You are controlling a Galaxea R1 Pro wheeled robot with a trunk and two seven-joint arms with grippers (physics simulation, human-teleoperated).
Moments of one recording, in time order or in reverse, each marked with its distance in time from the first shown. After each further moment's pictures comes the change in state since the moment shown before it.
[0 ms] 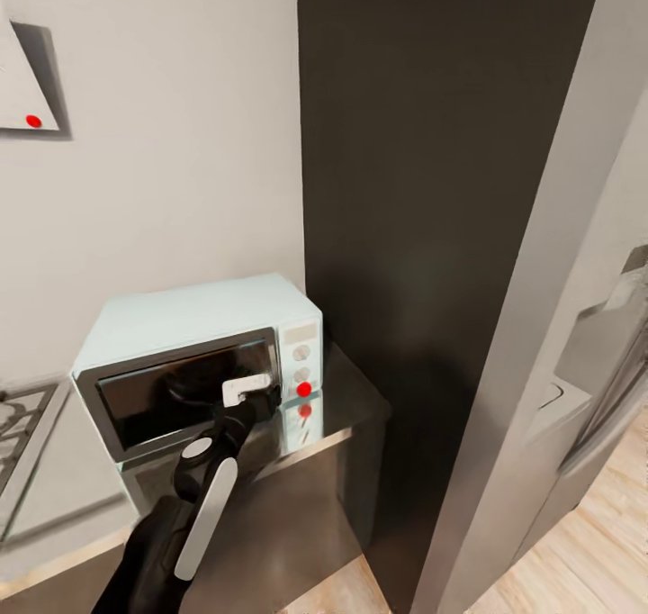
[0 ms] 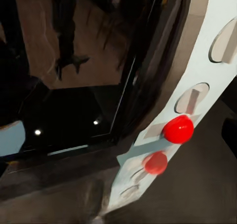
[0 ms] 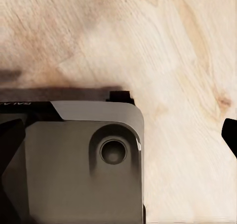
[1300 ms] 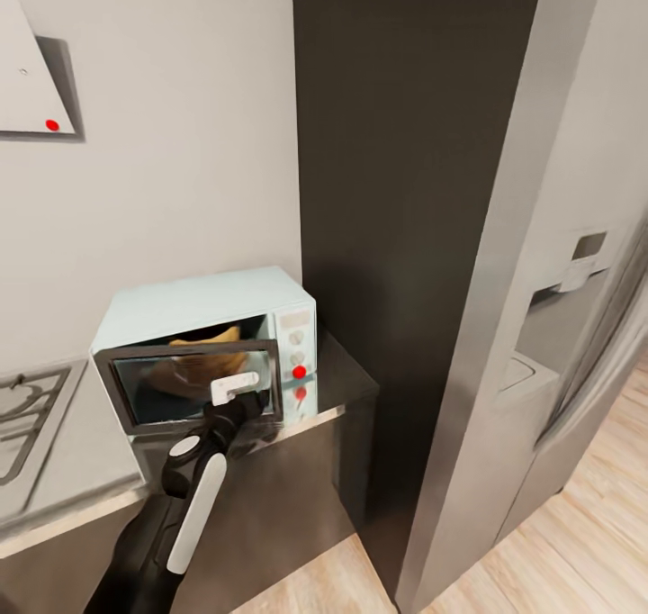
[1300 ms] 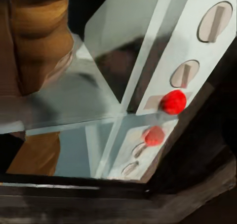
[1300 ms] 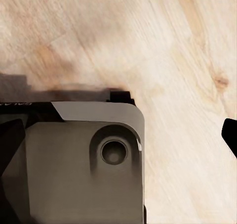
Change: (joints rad) left arm 0.000 0.000 0.073 0.002 -0.025 0.003 -0.053; right arm 0.000 0.001 0.000 0.000 -0.001 -0.002 0.000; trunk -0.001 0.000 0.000
